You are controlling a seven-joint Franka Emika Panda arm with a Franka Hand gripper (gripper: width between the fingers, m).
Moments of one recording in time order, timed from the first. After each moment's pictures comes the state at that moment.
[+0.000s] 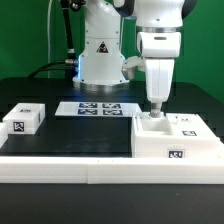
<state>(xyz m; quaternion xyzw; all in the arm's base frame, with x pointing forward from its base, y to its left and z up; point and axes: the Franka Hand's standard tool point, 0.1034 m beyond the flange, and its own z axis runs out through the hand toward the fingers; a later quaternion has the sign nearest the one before) 0.429 0.088 0.038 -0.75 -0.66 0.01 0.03</state>
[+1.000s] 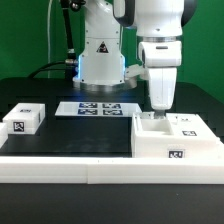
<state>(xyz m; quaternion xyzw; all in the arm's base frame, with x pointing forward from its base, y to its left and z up) 0.417 0.095 0.020 -0.74 -0.67 -0.01 0.04</state>
